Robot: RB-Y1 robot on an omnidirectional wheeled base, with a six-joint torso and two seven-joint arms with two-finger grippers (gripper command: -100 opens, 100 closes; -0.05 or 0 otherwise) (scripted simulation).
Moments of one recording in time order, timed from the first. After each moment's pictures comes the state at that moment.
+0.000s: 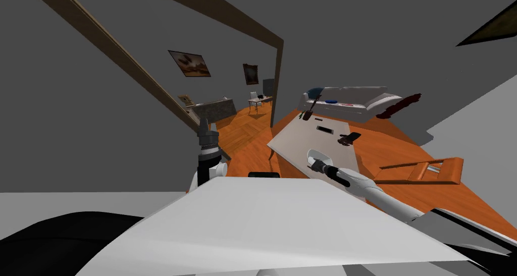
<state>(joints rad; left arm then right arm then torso) 0.50 -0.03 0.06 -2.34 -0.11 -0.47 -0.11 0.04 -0.87 0.44 -0.78 0.81 -0.37 0.64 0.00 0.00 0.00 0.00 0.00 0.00</state>
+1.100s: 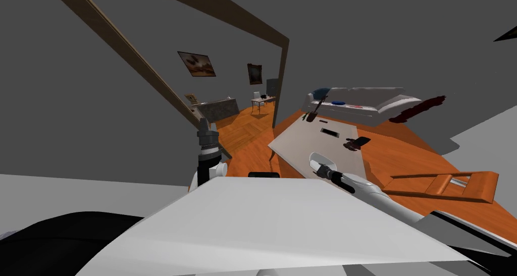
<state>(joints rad) 0.50 -0.03 0.06 -2.34 -0.11 -0.47 -0.11 0.06 -0.86 0.46 -0.70 0.83 -0.32 0.70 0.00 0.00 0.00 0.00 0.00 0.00</state>
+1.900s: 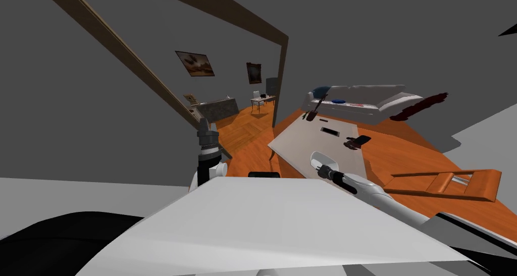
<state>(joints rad) 0.50 -0.03 0.06 -2.34 -0.11 -0.47 -0.11 0.06 -0.88 0.46 -0.71 0.83 -0.33 0.69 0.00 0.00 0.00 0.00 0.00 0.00</state>
